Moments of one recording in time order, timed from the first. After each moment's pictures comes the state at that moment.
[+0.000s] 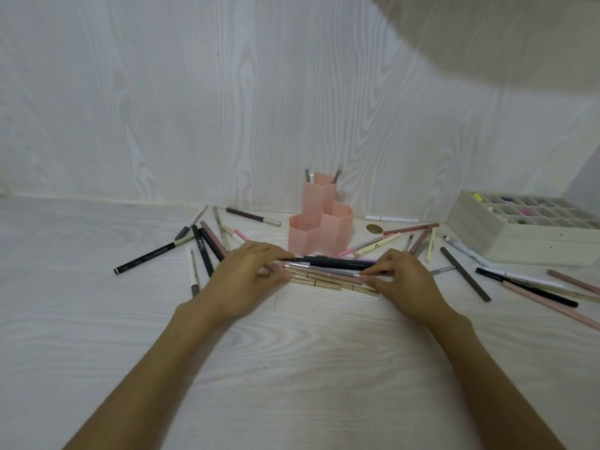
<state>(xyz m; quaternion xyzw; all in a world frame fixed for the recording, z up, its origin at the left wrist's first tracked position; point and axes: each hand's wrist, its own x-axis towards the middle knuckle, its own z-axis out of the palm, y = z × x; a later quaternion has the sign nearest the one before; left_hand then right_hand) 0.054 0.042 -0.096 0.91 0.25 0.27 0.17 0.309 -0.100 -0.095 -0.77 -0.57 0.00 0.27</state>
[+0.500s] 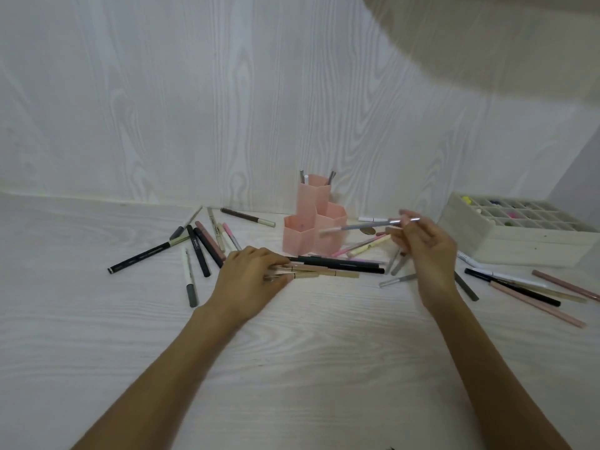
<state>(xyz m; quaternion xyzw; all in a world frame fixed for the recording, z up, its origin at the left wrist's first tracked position) 0.073 0.035 -0.111 0.90 0.32 0.27 0.10 0.302 -0.105 -0.054 -0.55 -0.34 0.14 0.75</state>
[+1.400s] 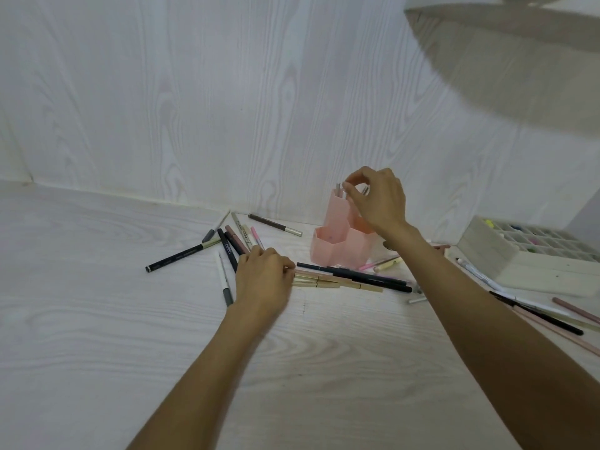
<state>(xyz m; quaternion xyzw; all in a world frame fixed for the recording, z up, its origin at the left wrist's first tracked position) 0.058 0.045 -0.098 0.85 0.44 0.26 0.12 0.264 0.032 0.002 -0.72 -0.55 -0.18 0.37</state>
